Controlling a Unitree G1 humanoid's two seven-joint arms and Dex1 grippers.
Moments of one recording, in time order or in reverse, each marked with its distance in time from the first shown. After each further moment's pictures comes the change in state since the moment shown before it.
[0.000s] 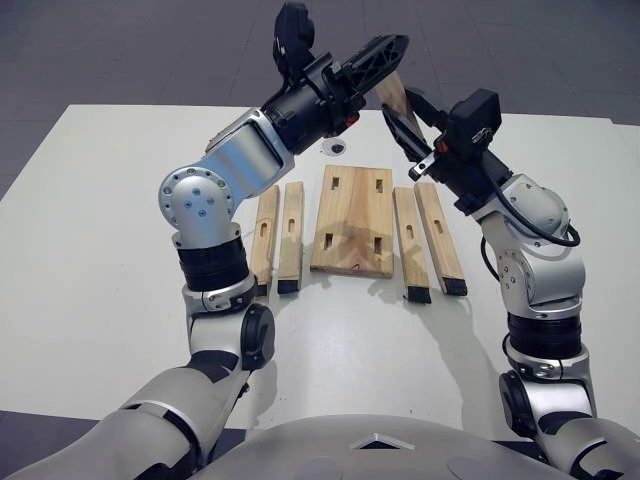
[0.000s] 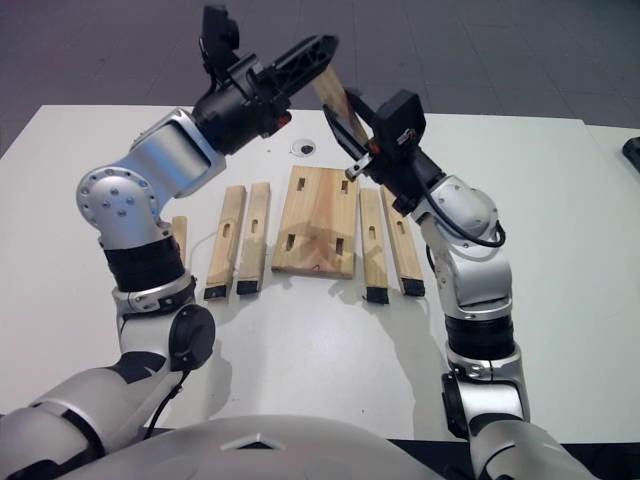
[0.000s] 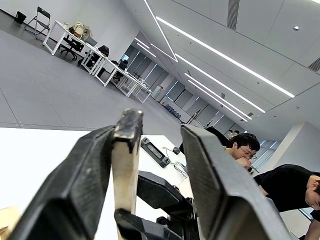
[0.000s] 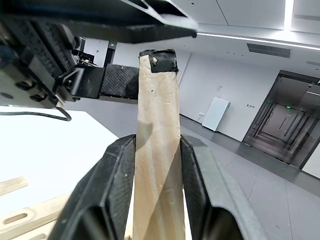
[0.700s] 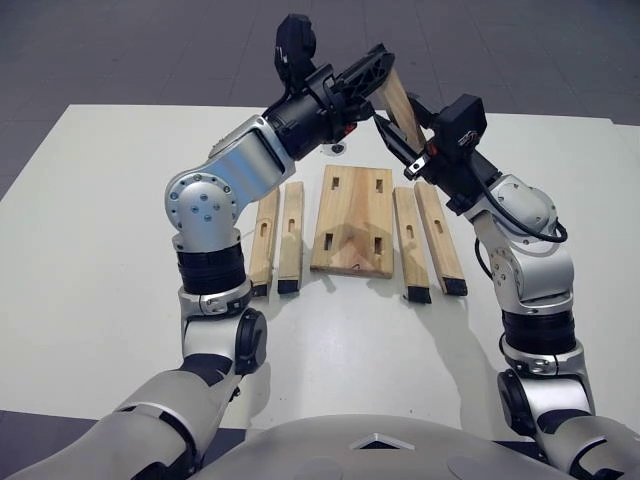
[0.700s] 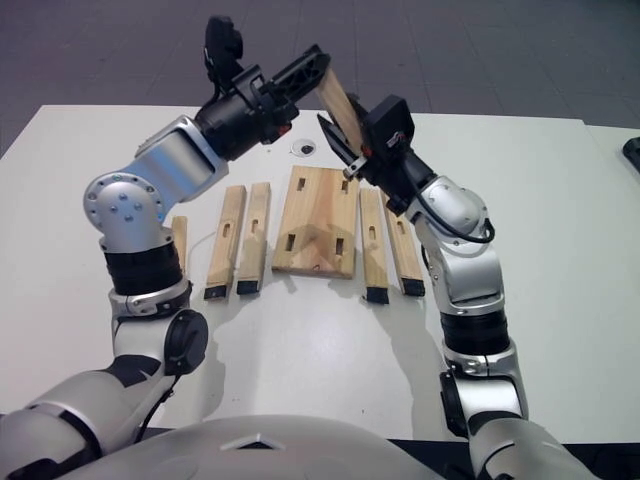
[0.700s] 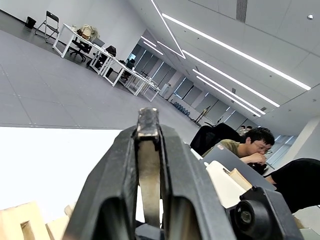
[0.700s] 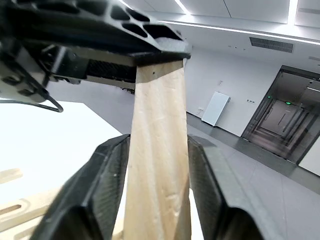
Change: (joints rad) left arm 0.038 0.039 -0.078 -0.001 0.053 -0.076 -0.023; right arm -0.013 0.002 0.035 0.061 -0.058 -0.012 -0.011
